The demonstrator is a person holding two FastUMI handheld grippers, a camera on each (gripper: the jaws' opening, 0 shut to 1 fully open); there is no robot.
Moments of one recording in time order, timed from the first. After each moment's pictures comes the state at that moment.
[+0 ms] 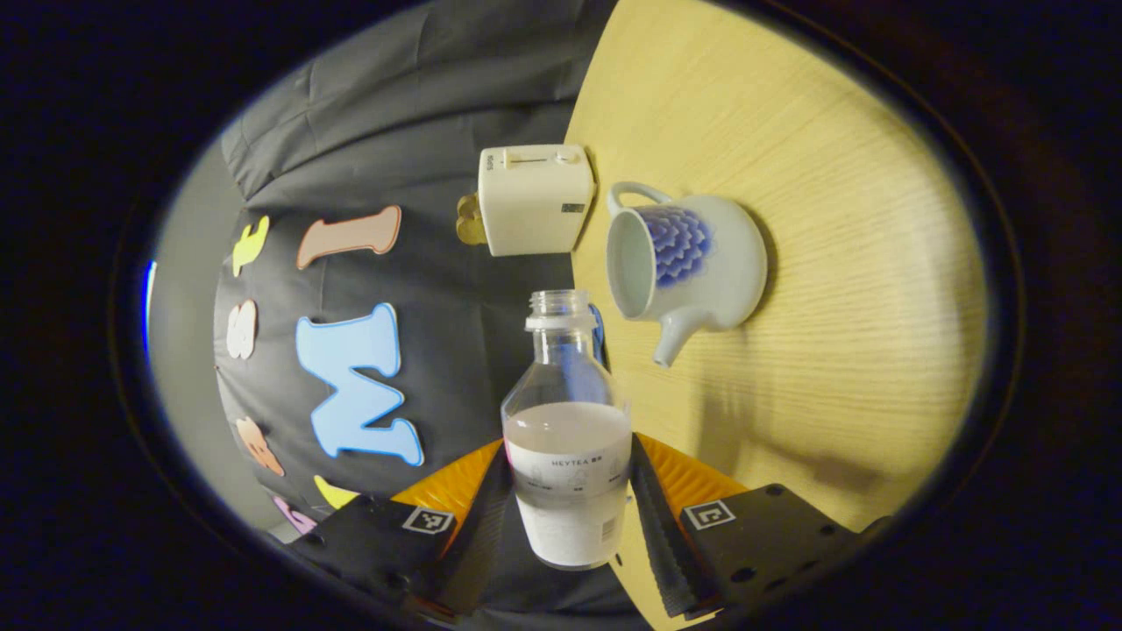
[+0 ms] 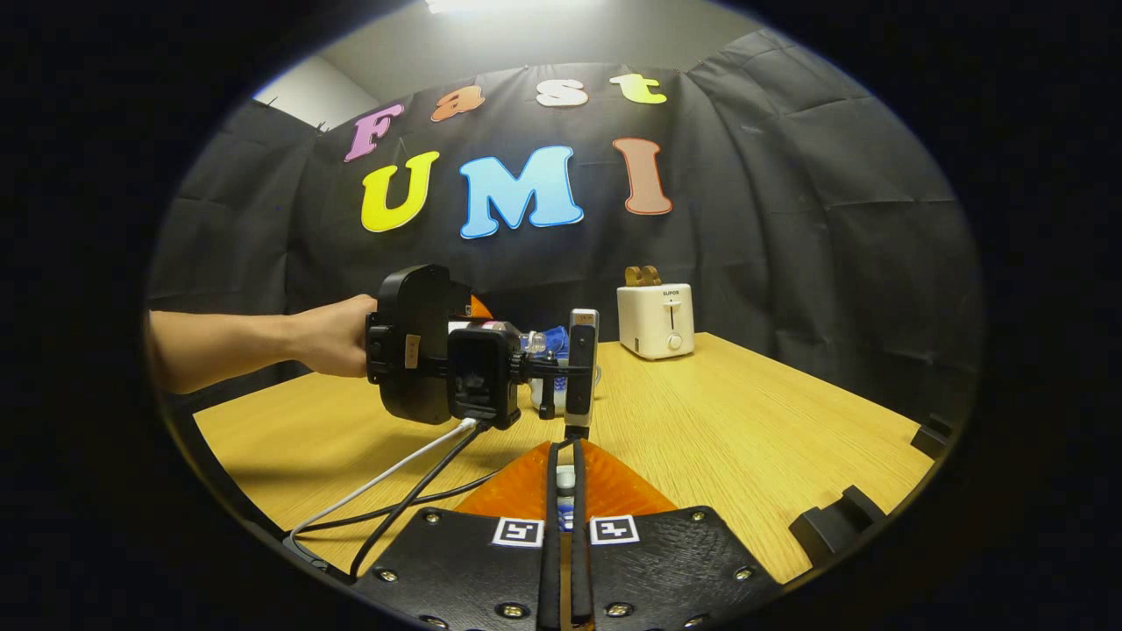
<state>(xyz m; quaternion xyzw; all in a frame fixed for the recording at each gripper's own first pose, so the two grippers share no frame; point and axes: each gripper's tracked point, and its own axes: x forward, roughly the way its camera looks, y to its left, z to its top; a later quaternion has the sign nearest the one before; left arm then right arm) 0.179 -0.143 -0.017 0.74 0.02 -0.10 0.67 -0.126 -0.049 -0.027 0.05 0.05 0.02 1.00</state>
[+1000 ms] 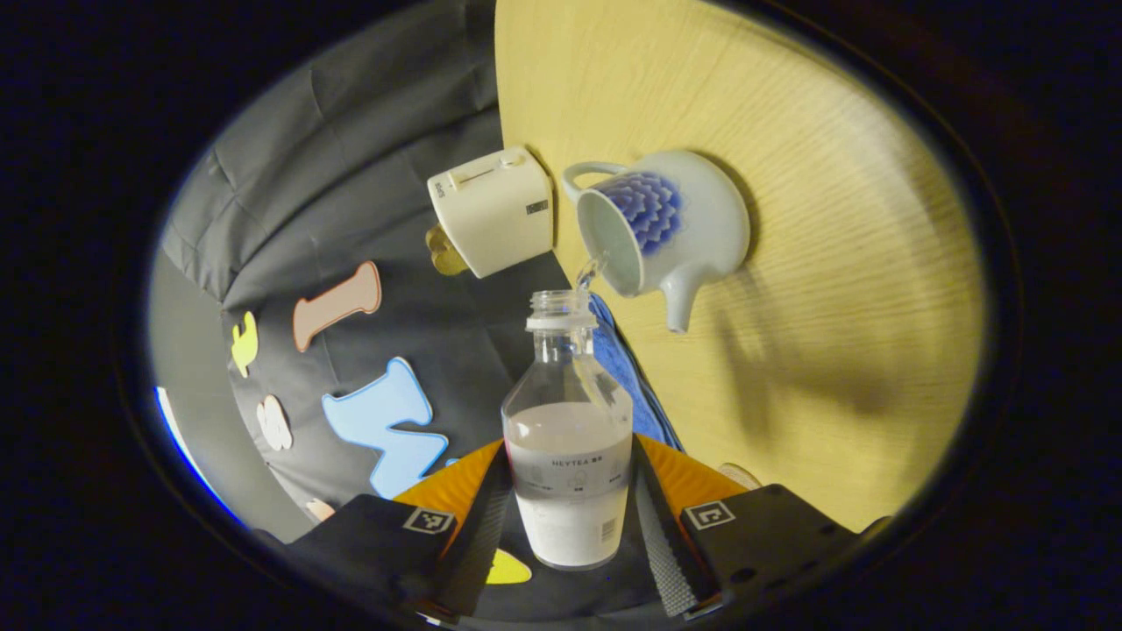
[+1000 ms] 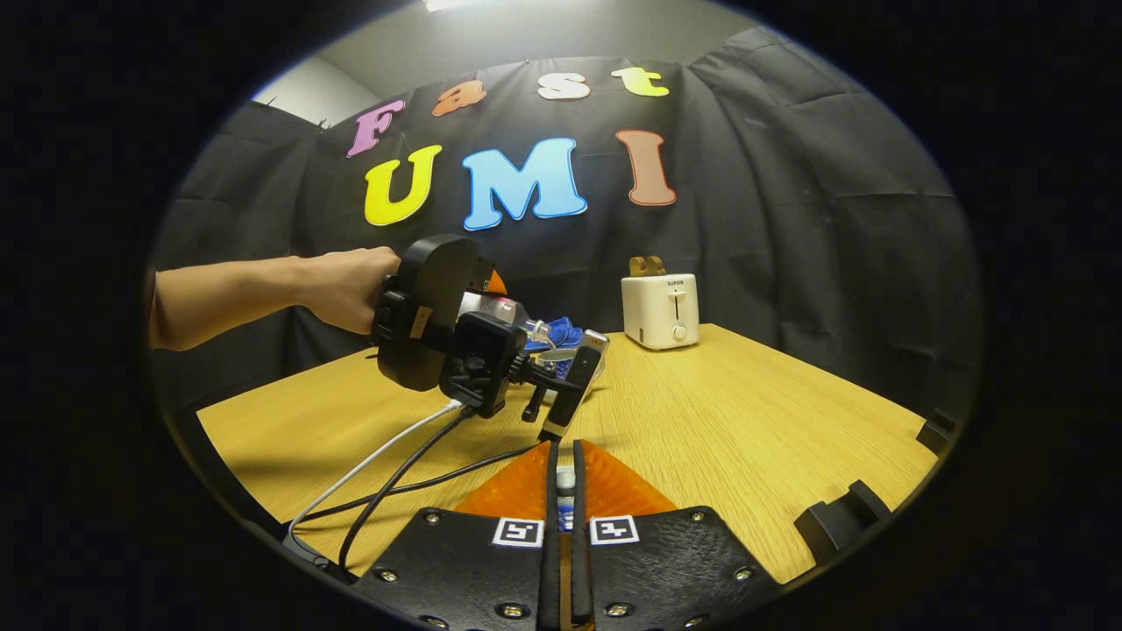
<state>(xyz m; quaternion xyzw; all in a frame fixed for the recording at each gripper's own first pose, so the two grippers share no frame) 0.190 -0.144 0.011 0.84 0.00 -0.09 0.54 -0.125 -0.049 -0.036 0.05 0.07 0.03 1.00</state>
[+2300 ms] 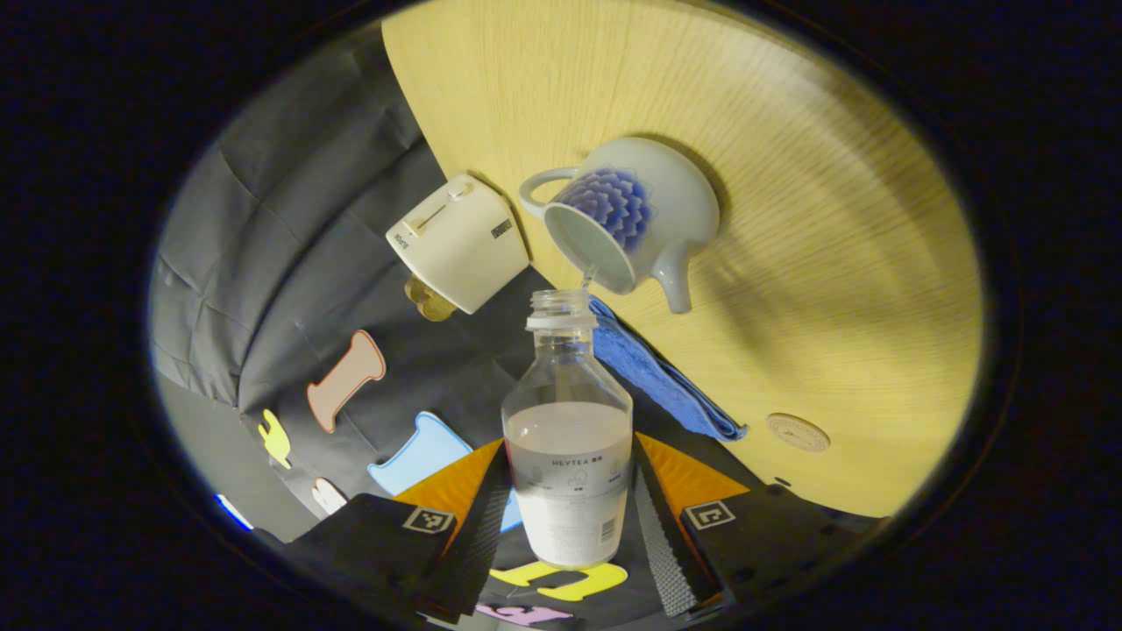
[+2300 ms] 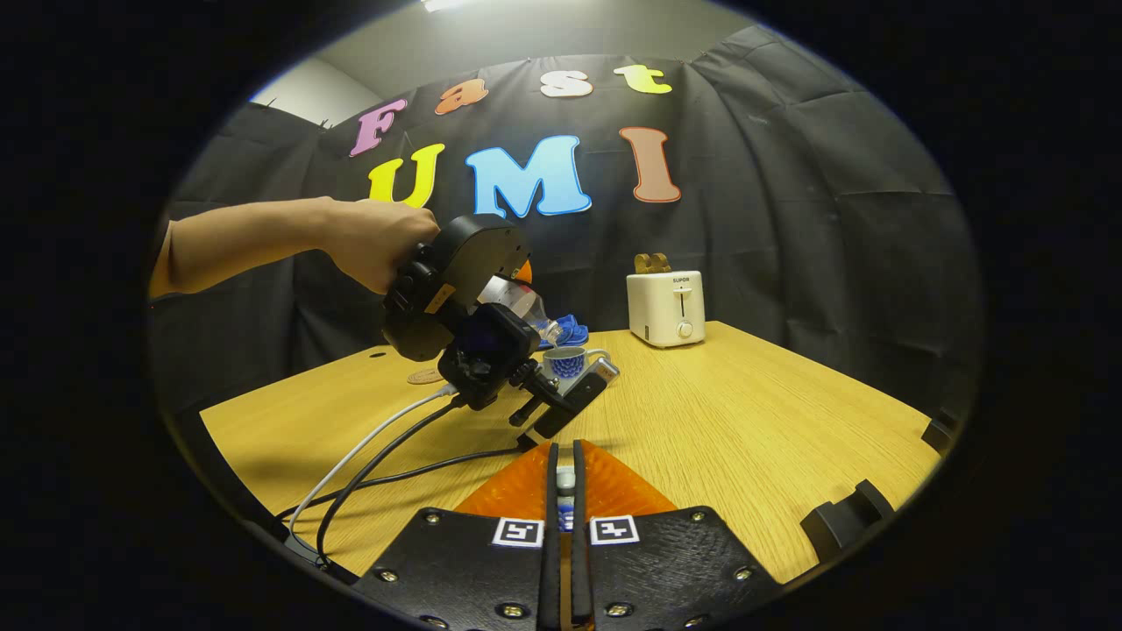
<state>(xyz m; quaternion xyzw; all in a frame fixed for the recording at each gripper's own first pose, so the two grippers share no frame) 0.189 -0.164 0.024 0.91 -0.01 -0.10 0.40 -0.123 -0.046 -0.039 0.05 0.07 0.04 1.00</state>
